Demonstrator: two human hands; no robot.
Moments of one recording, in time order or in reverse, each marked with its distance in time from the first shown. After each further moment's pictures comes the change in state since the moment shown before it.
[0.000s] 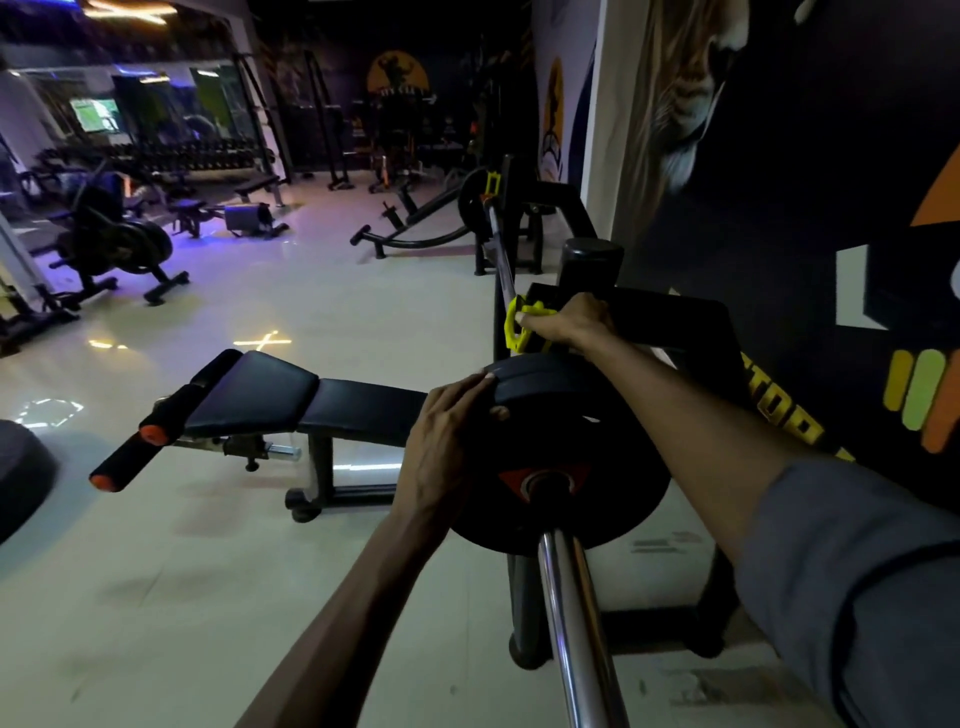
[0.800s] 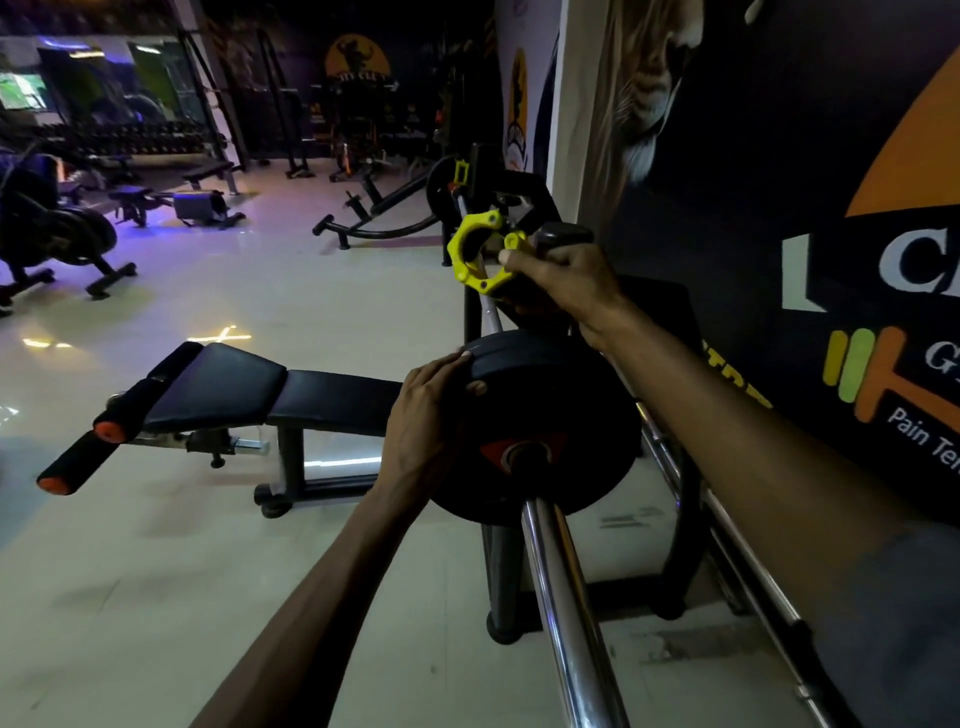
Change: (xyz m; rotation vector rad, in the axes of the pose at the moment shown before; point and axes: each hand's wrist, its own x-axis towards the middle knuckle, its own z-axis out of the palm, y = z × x) left_hand -0.001 0.000 -0.010 -0.087 -0.067 -0.056; right_hand -0.068 -0.010 -0.045 0.633 -0.069 -0.214
